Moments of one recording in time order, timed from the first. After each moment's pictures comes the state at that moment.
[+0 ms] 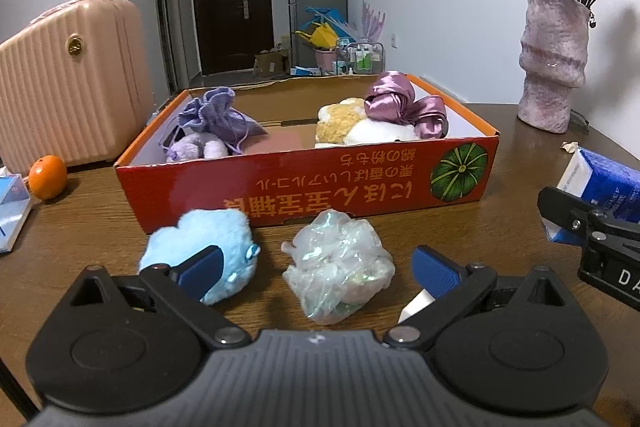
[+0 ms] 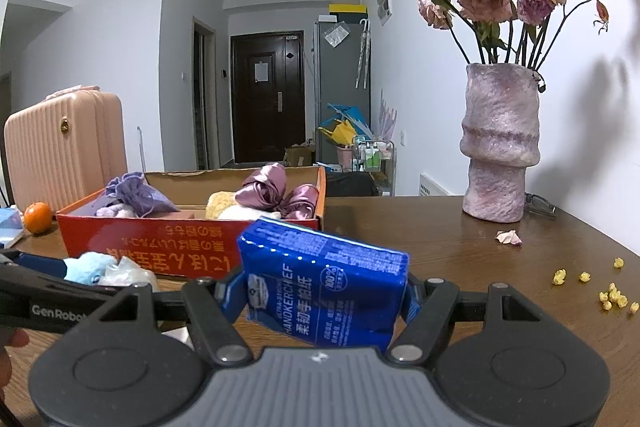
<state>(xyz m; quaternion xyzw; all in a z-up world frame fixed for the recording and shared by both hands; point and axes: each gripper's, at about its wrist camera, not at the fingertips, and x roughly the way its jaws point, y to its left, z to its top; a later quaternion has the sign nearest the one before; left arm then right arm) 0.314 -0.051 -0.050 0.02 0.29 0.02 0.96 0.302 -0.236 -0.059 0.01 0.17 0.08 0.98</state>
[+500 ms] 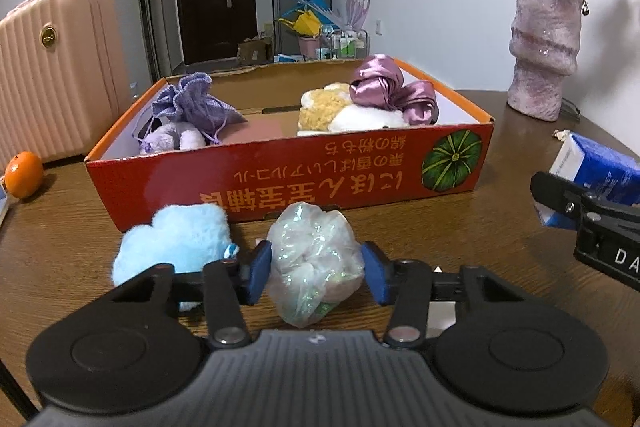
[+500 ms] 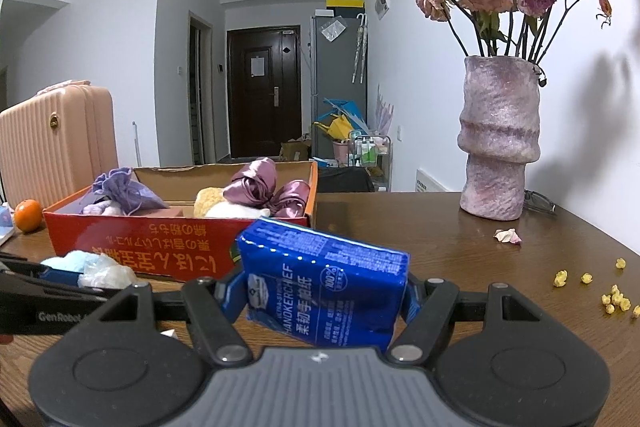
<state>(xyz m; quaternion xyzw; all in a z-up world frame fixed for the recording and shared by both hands) 0.332 -0.052 -0.060 0.02 0.31 -0.01 0.95 0.315 -0.239 -0.062 0.01 0.17 0.08 0.98</state>
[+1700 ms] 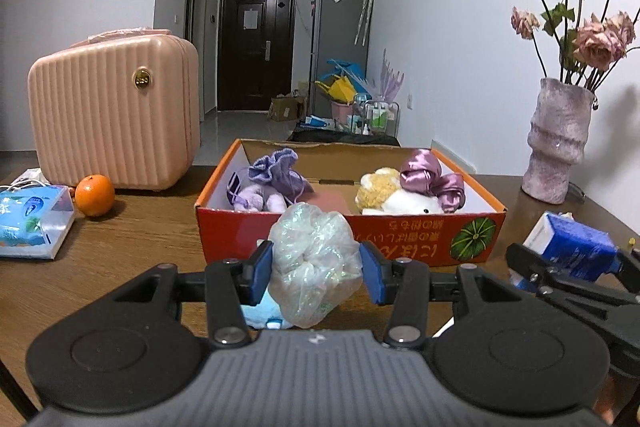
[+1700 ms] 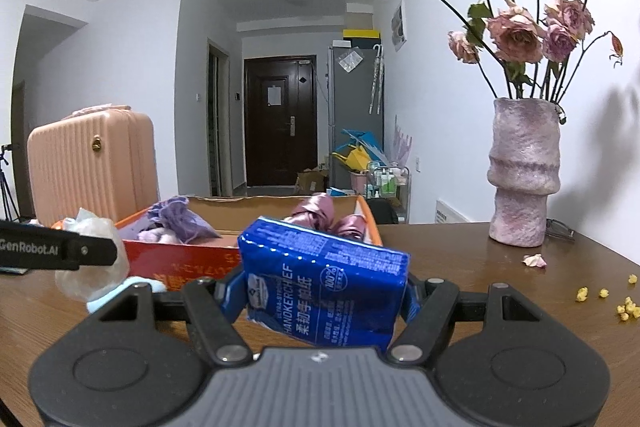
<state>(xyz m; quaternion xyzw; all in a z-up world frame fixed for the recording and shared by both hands) 0.269 -0.003 -0.010 -0.03 0.22 0.03 0.98 0.278 -0.189 -0.044 0.01 0.13 0.10 0.99</state>
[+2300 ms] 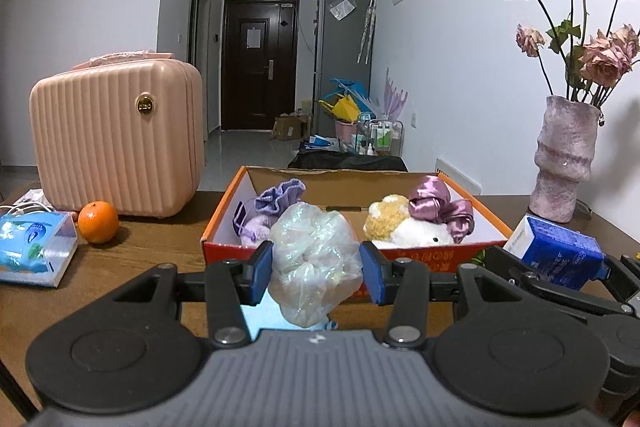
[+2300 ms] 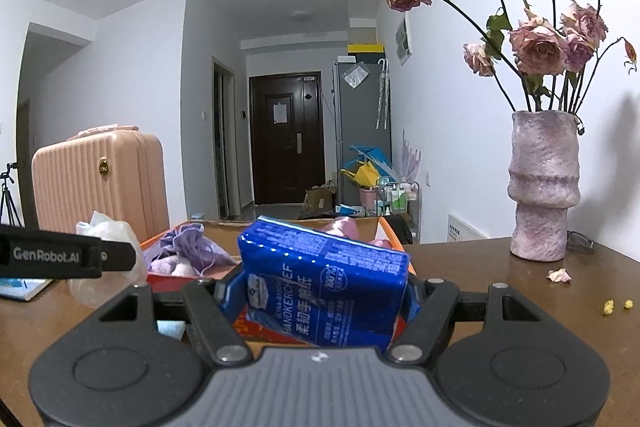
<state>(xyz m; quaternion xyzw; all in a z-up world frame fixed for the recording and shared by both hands) 0.278 0.003 0.001 -0.02 0.18 0.04 0.98 0.296 -0.168 -0.038 0.02 0.10 0.11 0.99</state>
